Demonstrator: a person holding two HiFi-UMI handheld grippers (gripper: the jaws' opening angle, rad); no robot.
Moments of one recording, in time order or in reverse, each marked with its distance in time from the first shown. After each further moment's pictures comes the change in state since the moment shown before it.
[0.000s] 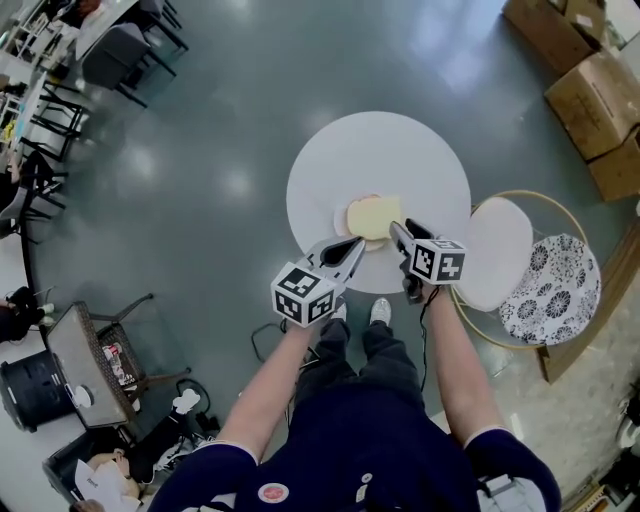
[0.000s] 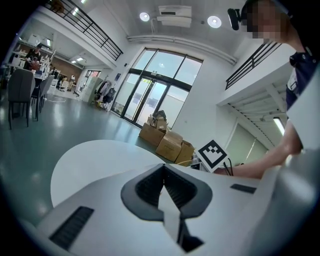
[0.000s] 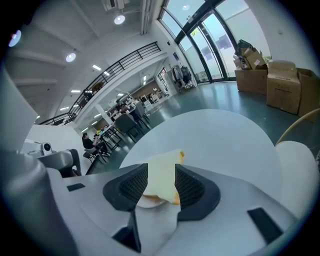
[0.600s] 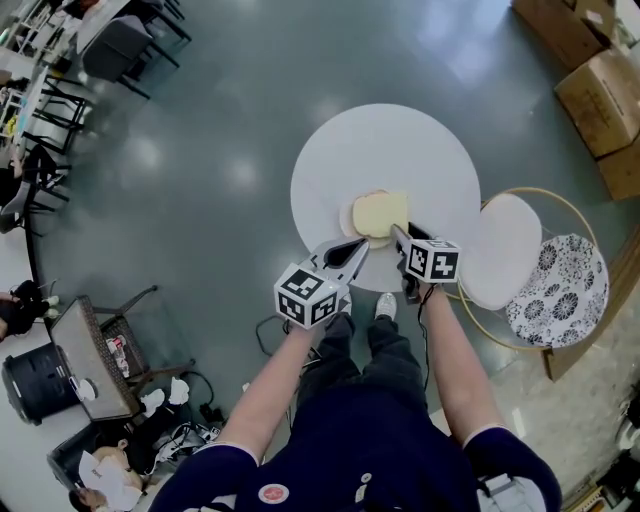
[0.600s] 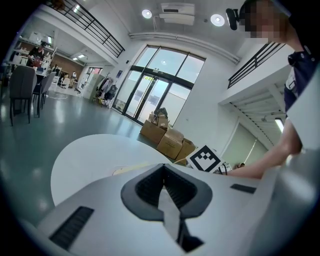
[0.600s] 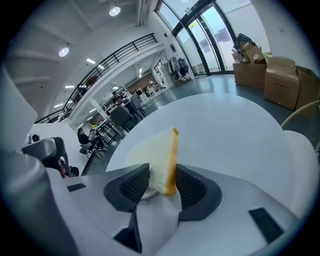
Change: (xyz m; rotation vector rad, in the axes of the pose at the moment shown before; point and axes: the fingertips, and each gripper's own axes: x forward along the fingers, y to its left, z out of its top) left arm 0.002 0.007 -0.016 -0.022 0.029 0.007; right arm 0.028 -0.013 -0.035 0.018 0.080 -0.047
